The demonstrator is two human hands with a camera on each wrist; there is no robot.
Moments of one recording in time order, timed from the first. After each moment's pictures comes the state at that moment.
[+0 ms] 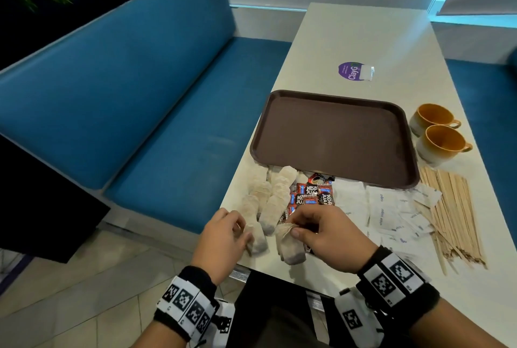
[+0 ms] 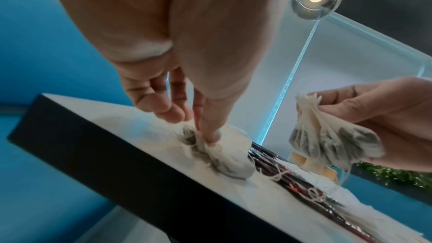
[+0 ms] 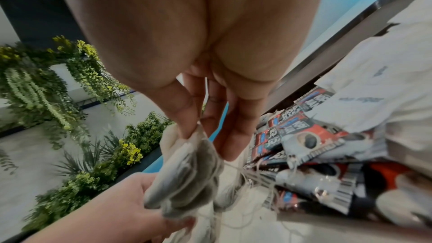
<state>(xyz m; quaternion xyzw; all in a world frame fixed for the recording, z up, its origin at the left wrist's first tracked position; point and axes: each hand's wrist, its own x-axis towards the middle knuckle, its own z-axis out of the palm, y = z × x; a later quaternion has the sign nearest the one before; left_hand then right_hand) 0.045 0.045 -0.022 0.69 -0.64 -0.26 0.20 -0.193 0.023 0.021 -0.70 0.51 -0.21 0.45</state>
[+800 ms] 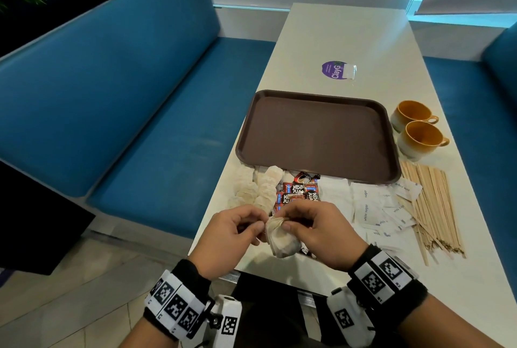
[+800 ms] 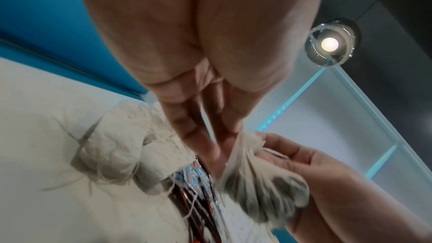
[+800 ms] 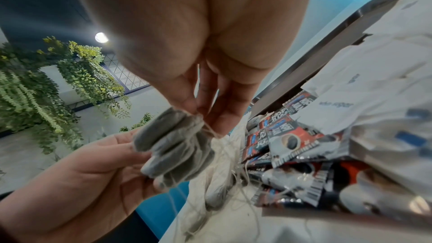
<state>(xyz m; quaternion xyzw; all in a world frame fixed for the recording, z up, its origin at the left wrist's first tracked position) 0.014 0.040 0.017 0.52 -0.59 -0.52 0.33 -0.203 0.025 0.019 -0.67 0.51 -0.29 0.46</state>
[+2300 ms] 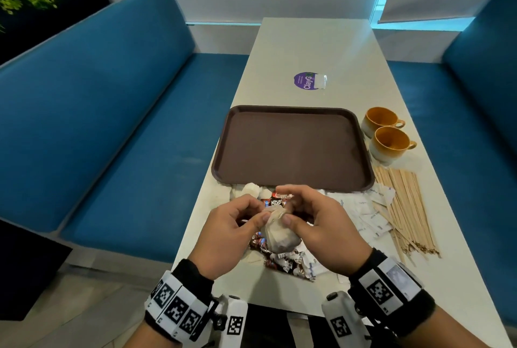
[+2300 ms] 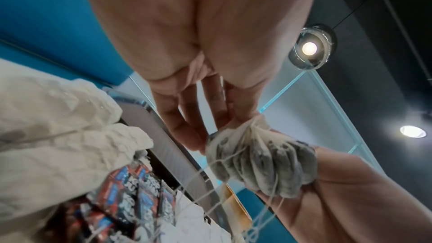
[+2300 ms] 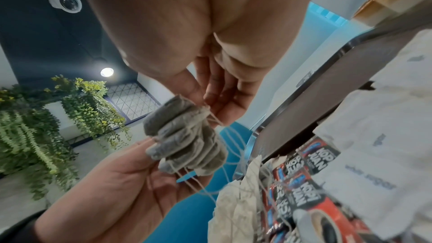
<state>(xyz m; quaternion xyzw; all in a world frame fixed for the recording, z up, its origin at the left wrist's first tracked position) -0.028 0.002 0.037 0.47 -0.62 -0.50 0.38 -0.230 0.017 0.046 -0.62 0.51 -0.41 0.44</state>
